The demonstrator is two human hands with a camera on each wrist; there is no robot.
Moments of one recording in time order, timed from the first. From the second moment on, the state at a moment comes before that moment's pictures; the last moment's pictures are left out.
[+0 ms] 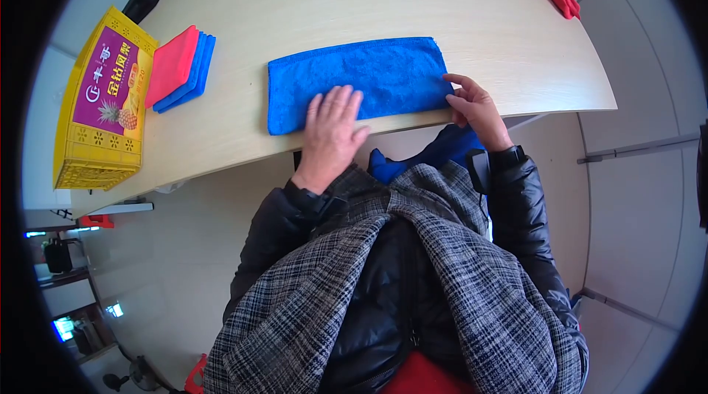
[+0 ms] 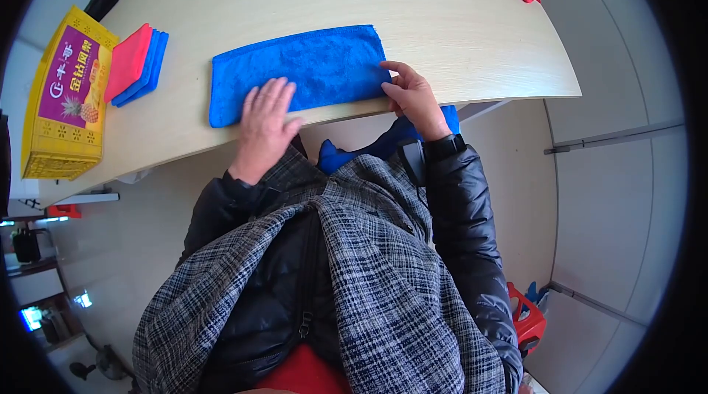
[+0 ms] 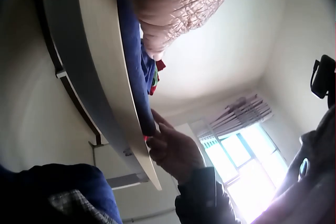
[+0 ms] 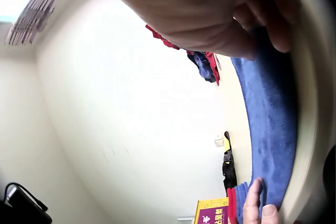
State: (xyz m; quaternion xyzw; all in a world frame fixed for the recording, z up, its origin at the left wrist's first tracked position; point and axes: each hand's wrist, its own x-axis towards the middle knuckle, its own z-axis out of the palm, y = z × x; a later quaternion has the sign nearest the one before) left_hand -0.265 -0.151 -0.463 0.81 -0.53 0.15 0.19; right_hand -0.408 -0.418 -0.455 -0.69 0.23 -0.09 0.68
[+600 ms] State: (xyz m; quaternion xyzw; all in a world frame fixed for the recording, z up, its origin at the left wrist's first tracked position) left_hand -0.212 -0.078 -0.499 0.85 -0.21 0.19 0.45; right_hand -0.404 -0.409 -0.457 -0.67 0.24 -0.06 0.70
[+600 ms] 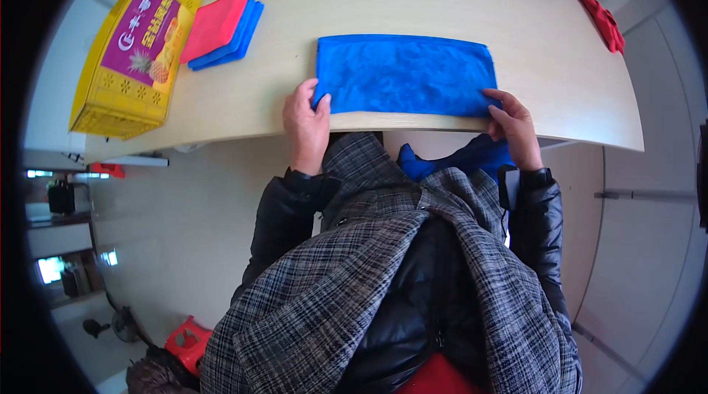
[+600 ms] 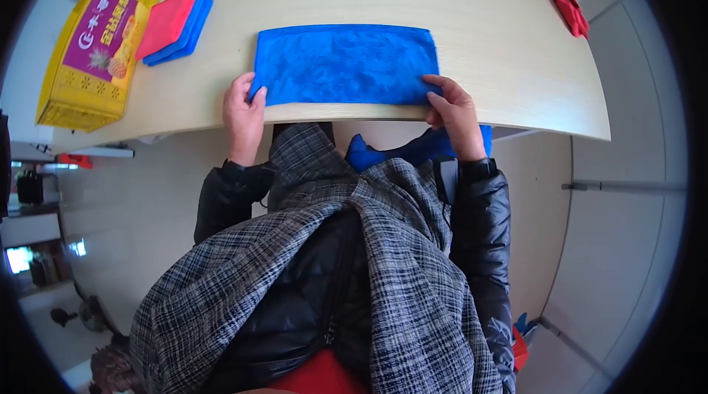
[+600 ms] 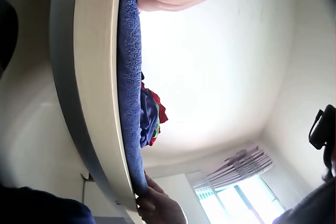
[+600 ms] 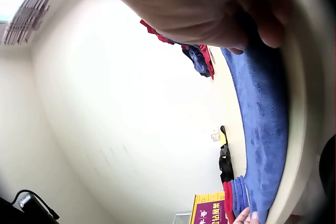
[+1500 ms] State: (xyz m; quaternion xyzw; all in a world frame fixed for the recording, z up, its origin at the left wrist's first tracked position) left_hand -0.270 -0.127 -0.478 0.83 -0.51 0.15 0.16; right_hand -0.375 -0.307 -0.464 -0.99 -0.04 -0.11 0.11
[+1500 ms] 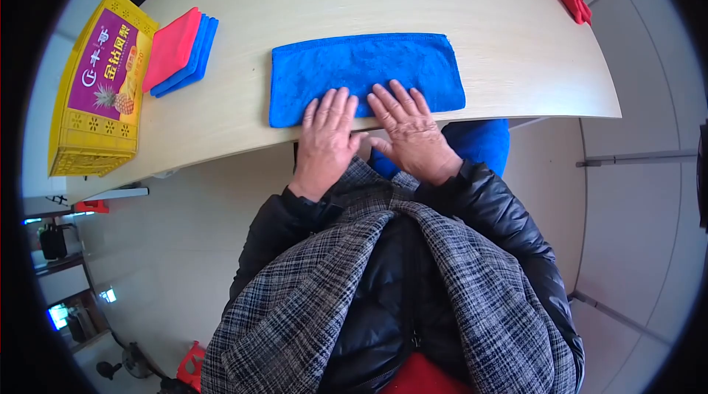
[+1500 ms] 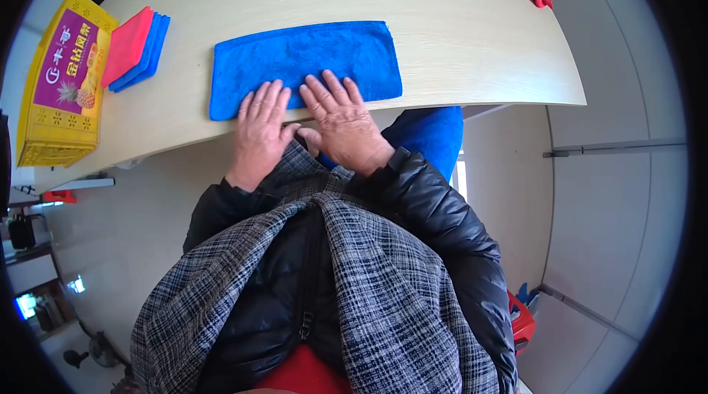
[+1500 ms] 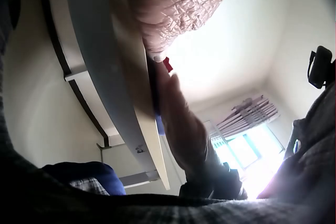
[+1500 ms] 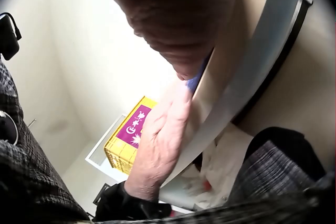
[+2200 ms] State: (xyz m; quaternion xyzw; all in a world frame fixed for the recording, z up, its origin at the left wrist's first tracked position) left_hand -0.276 -0.159 -0.465 0.77 -0.60 0.11 0.20; right_hand -0.379 -0.331 -0.471 -0.99 0.00 -0.12 0.09
